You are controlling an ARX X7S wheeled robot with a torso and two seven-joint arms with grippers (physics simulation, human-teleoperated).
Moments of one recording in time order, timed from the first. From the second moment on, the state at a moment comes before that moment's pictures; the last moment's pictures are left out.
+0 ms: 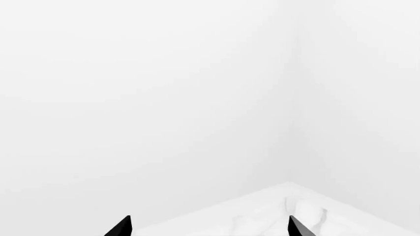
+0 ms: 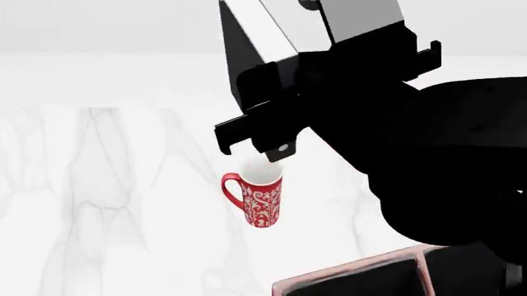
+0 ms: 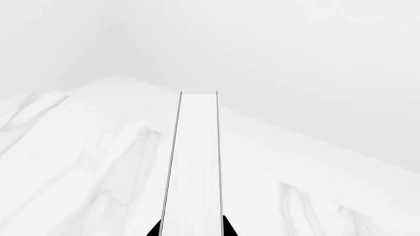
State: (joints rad) left arm -0.22 -0.45 -1.10 0.95 -0.15 -1.23 0.01; right arm 1.33 0.40 -0.21 -0.16 1.48 1.51 0.70
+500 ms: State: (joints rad) left arm -0.22 -0.44 -1.08 0.95 -0.15 -1.22 0.00; right arm 1.24 0.71 -0.01 -0.22 1.76 1.46 1.03
